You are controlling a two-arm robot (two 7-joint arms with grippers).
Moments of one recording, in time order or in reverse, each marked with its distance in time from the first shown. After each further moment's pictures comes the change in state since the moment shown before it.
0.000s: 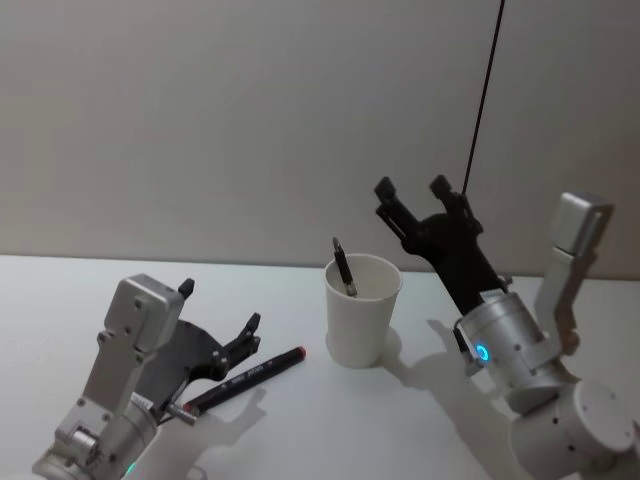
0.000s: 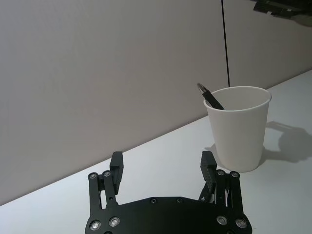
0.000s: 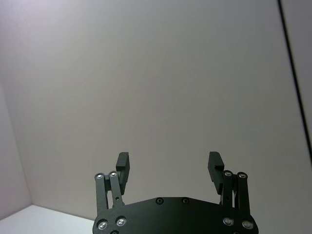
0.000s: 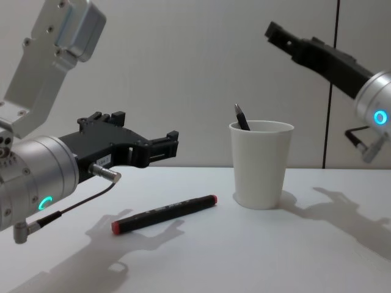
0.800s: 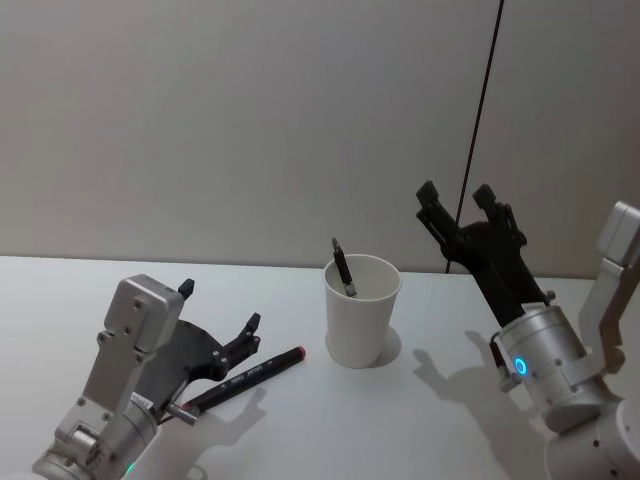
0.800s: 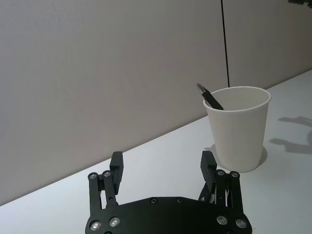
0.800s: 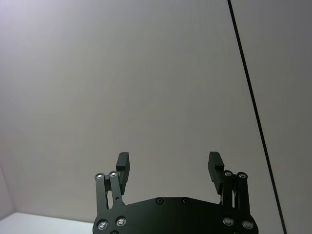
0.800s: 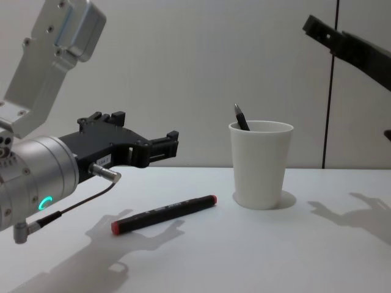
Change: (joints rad) left arm 0.000 0.000 0.000 0.000 0.000 0.000 0.000; right arm -0.111 0.042 0.037 -0.175 0.019 0.071 -0.094
